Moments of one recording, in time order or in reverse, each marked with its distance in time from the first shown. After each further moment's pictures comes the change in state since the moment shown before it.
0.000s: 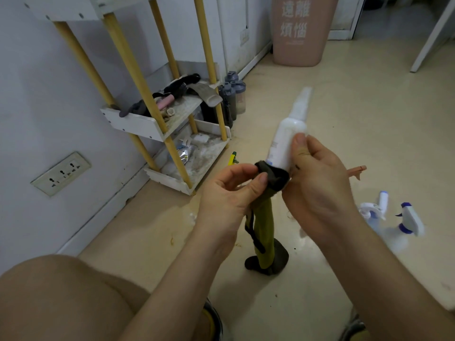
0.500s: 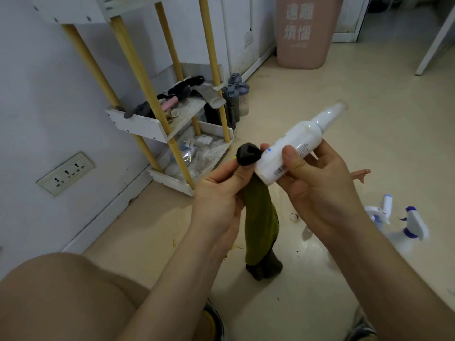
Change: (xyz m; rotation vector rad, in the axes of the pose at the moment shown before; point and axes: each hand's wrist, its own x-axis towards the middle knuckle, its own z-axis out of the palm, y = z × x) left_hand 0.003 0.014 0.000 -0.237 0.016 -0.028; right_hand 0.002 -0.002 -0.009 0.026 -0.116 -0.016
